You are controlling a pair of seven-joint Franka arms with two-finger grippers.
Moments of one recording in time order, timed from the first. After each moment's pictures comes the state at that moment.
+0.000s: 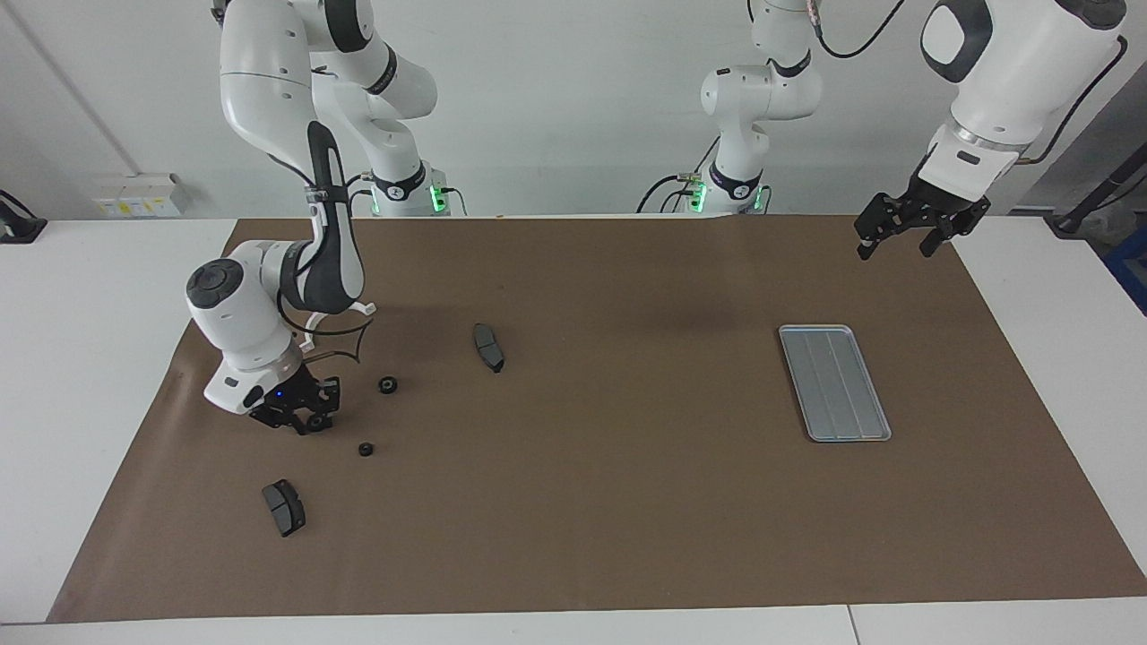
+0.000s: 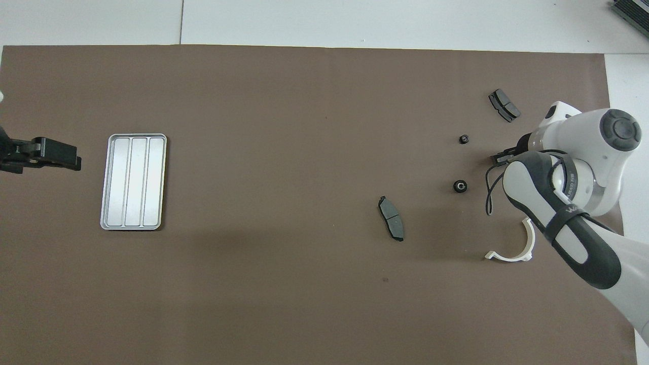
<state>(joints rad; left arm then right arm) -0.07 -0.03 0.05 -1.65 -0.02 1.63 -0.01 -0.03 0.39 -0.07 -1.95 0.07 2.44 -0.45</state>
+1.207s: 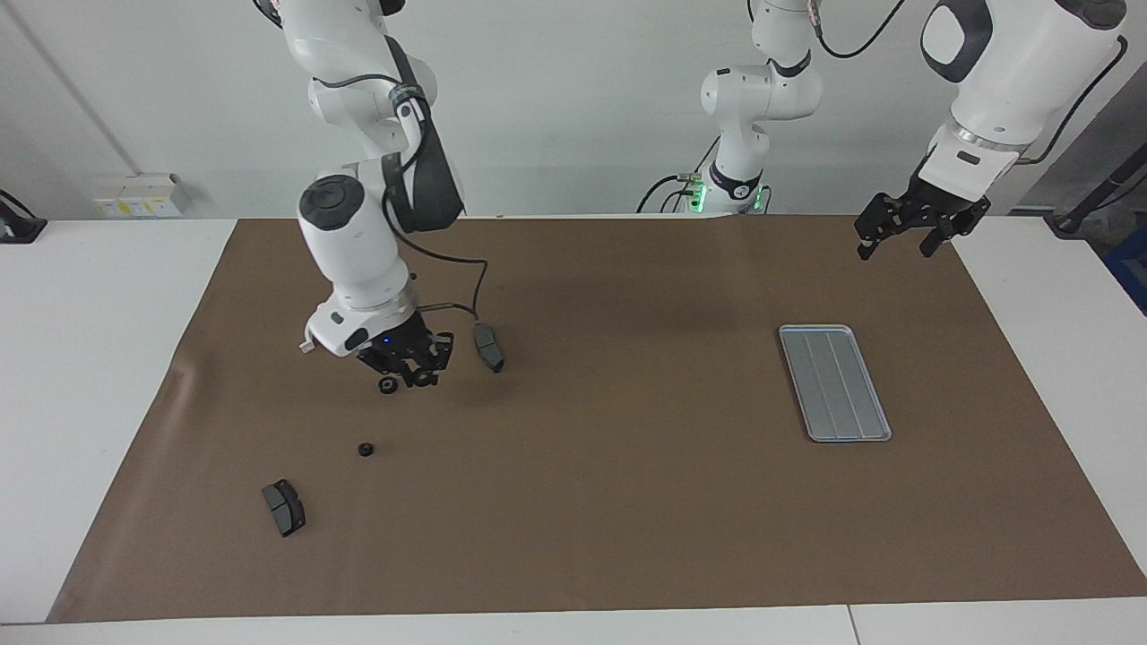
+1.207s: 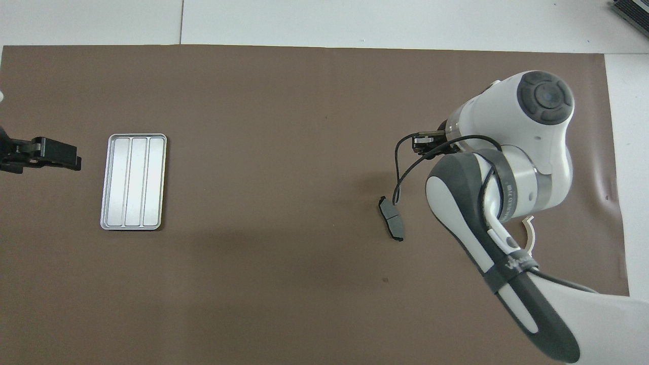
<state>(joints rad) -0.07 -0.03 0.05 -1.65 -0.02 1.63 -0.01 0.32 0.26 -0.05 -1.77 0.08 2.12 0.28</state>
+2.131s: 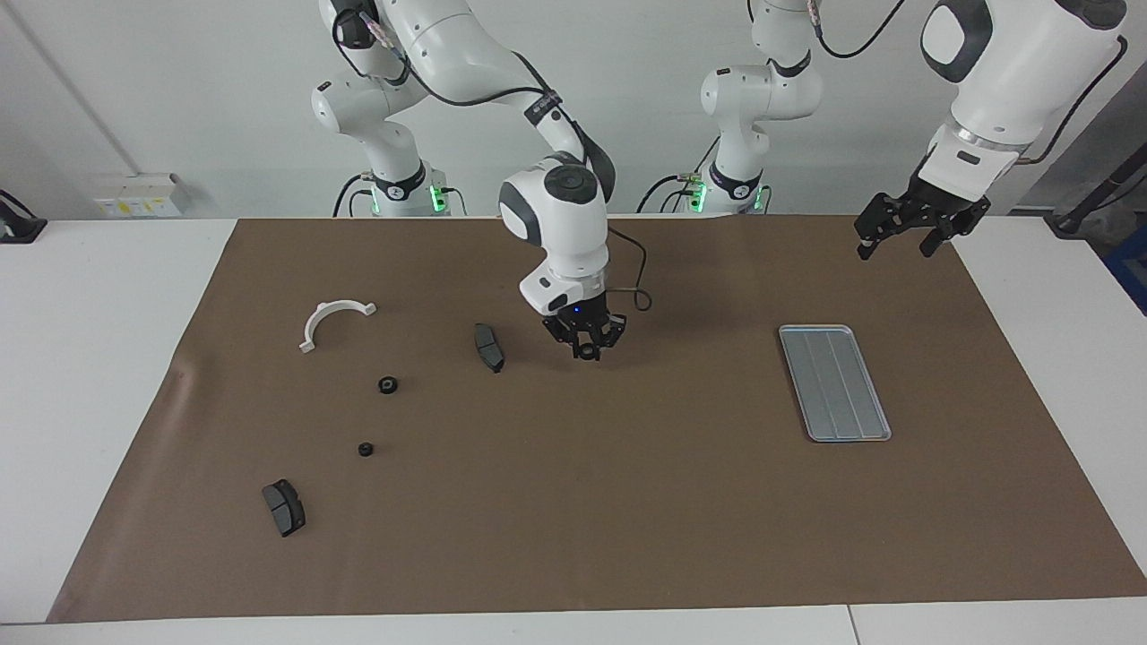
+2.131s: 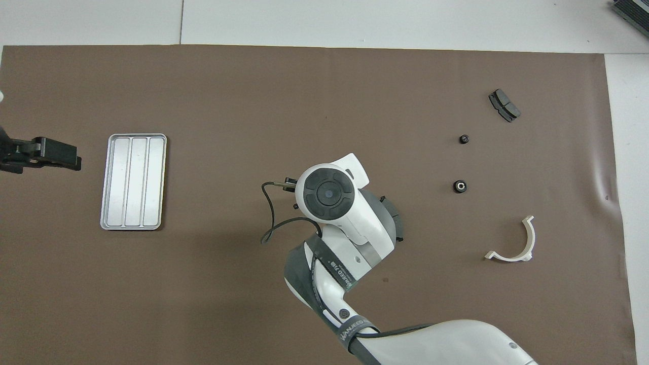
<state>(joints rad) -0.07 -0.03 0.05 -1.65 -0.02 1.63 -0.01 0.71 0.45 -0.05 -1.74 -0.04 2.35 0.96</state>
